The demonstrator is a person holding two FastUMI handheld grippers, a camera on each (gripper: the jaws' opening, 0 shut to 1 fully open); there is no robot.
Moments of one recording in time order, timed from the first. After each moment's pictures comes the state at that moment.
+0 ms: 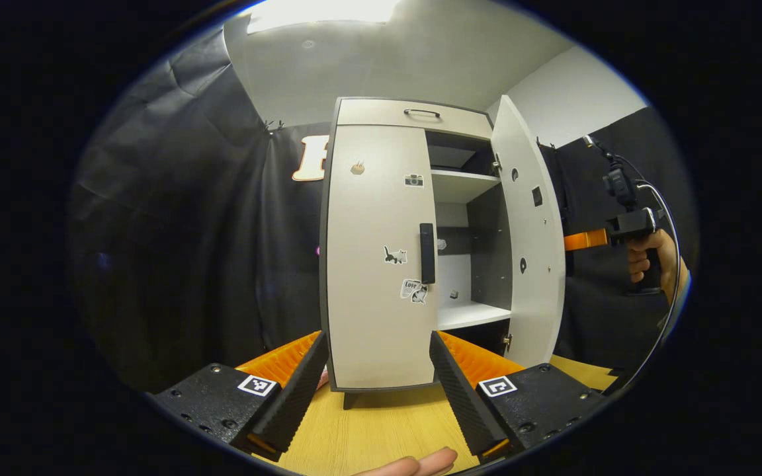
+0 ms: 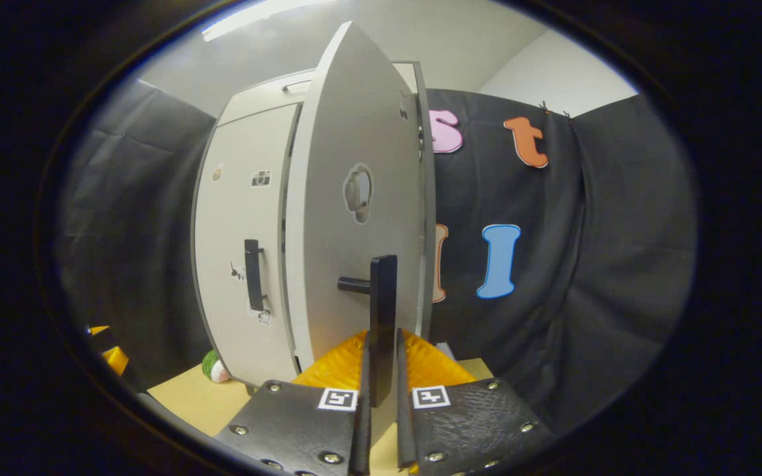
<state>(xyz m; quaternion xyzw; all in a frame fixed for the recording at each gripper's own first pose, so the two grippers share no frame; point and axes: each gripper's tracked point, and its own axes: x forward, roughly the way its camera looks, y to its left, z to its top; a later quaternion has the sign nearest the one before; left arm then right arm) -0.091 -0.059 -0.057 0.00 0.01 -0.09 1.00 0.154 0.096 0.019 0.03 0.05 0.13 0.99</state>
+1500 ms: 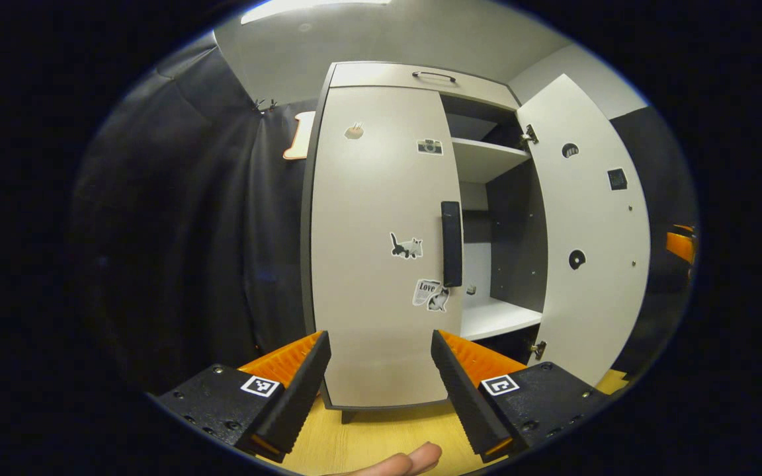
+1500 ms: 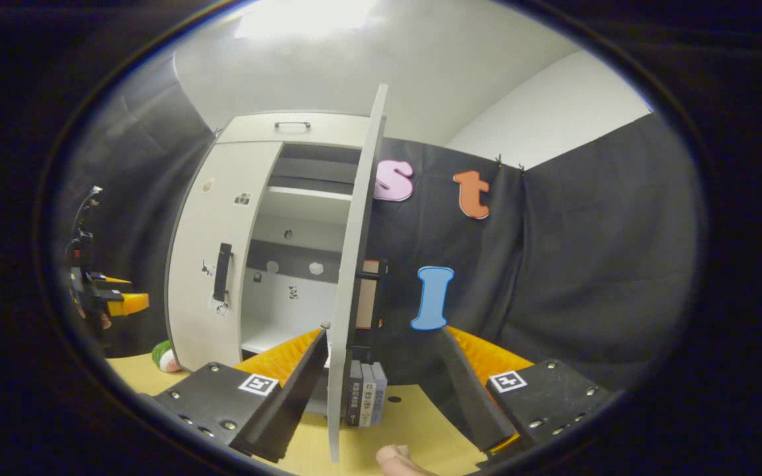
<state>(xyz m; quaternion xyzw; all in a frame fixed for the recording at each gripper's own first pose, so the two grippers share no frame) 0.046 -0.076 -0.061 -0.01 0.04 -0.08 1.00 0.057 0.028 0.018 0.00 -0.07 0.03 1.00</state>
